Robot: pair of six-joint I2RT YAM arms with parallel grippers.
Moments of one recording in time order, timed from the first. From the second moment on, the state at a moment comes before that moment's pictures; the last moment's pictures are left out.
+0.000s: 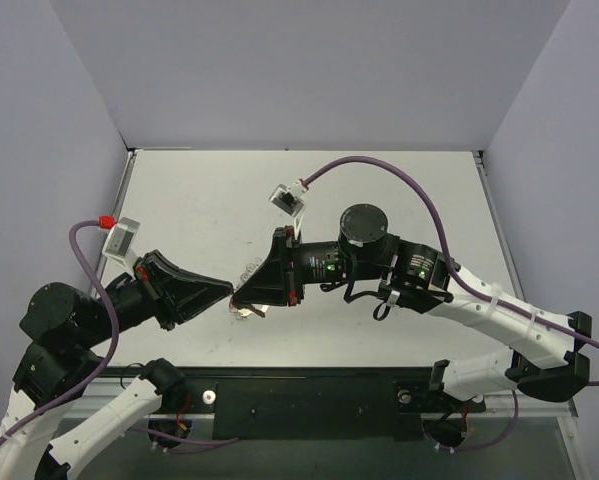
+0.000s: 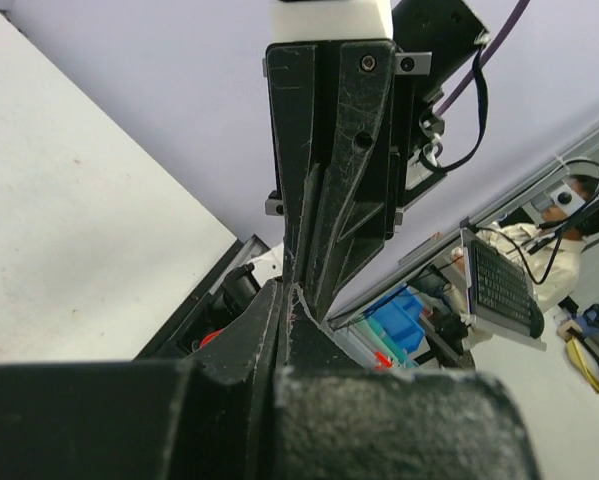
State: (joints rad) left arm -0.66 0.50 1.10 -0.40 0.44 -0.89; right arm 1.18 1.29 1.48 -0.24 -0.40 0.75
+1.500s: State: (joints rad) left arm -0.66 0.47 1.11 -0.48 0.26 -0.91; right arm 1.20 1.18 1.23 0.01 -0.21 0.83
